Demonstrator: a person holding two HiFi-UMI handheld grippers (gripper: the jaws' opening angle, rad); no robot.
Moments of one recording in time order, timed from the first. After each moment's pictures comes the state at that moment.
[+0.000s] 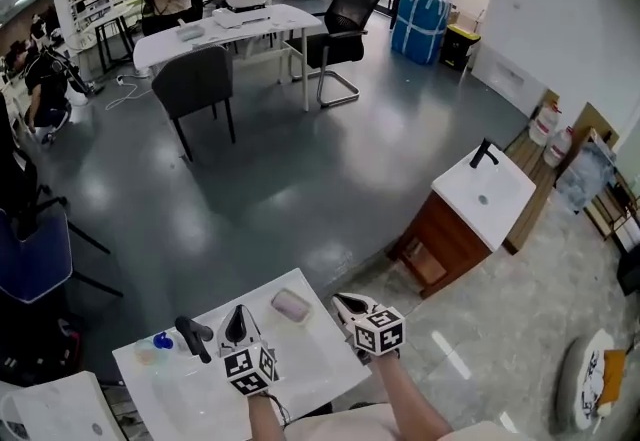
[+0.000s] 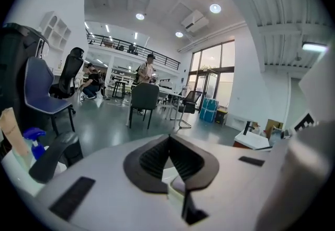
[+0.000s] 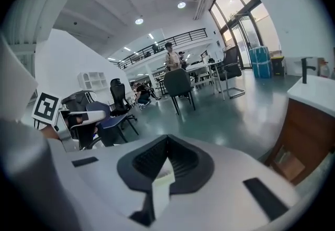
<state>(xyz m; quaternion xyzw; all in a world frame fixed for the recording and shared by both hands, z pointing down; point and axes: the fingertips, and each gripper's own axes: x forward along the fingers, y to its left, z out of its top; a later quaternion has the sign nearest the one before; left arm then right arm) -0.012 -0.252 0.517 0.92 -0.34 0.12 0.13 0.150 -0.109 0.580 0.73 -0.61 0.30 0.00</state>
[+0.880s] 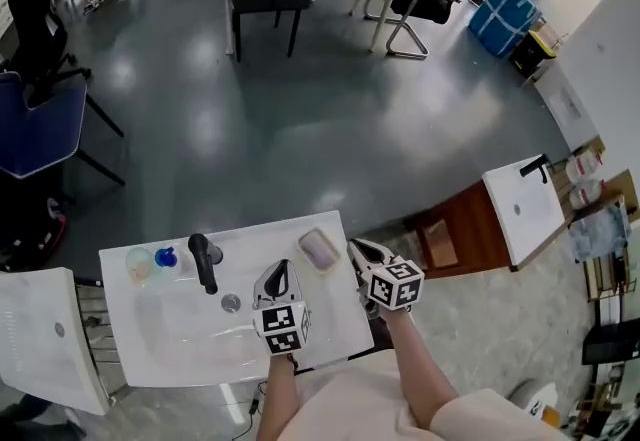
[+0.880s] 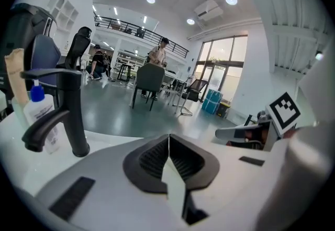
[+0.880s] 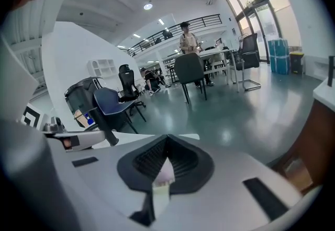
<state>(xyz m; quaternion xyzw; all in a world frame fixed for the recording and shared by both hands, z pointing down) -0.008 -0.221 0.593 0.90 -0.35 0.17 0.20 0.142 -0.172 0.614 0.68 -0.66 0.32 0.06</state>
